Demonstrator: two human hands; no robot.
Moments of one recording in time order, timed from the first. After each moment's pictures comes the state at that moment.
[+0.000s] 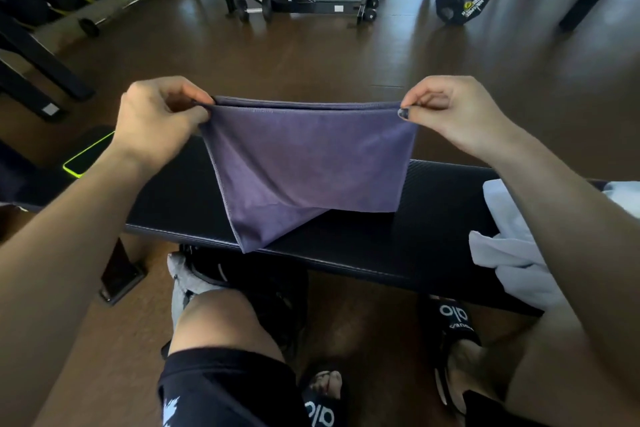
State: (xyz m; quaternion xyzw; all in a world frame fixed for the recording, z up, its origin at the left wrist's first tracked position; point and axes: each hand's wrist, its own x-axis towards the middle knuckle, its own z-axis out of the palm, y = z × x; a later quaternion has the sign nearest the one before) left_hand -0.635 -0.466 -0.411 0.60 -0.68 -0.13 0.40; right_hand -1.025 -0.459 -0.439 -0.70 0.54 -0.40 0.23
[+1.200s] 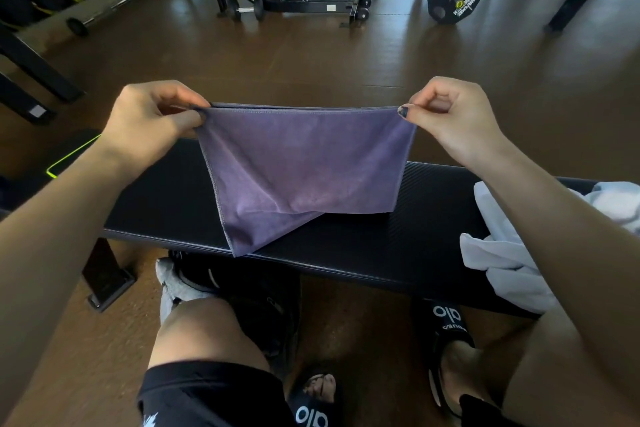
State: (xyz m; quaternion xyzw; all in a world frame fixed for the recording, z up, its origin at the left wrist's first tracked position) left_hand -0.641 -0.471 -0.409 0.56 -0.70 -0.20 0.38; right_hand -1.029 -0.455 -0.452 -0.63 0.57 -0.48 0.21
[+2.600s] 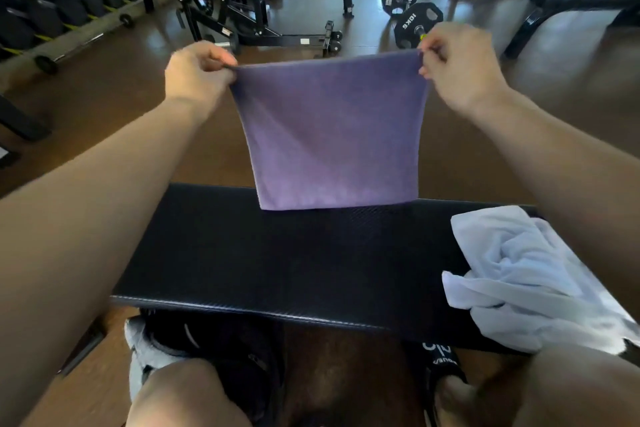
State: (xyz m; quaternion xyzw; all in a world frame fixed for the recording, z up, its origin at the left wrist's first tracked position) left_hand -0.731 -0.601 -0.374 0.57 -0.65 -0.21 0.46; right_hand -1.076 -0.523 -0.364 -0.65 0.66 -0.38 -0.03
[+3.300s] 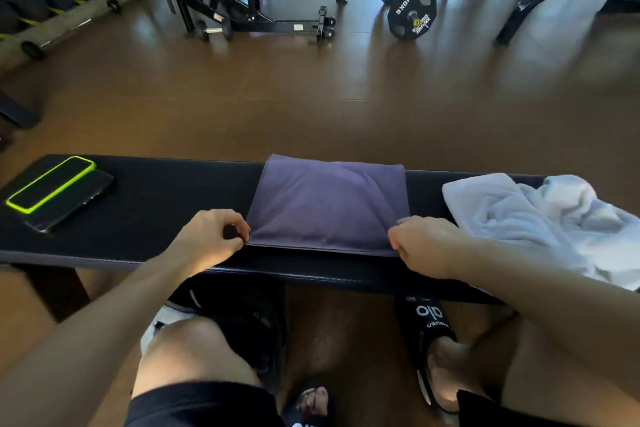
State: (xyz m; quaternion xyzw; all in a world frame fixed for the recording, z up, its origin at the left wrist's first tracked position) left_hand -0.662 -0.445 -0.543 0.57 -0.78 -0.23 0.11; right_hand -1.015 -0.356 -0.511 -0.76 0.62 0.16 0.12
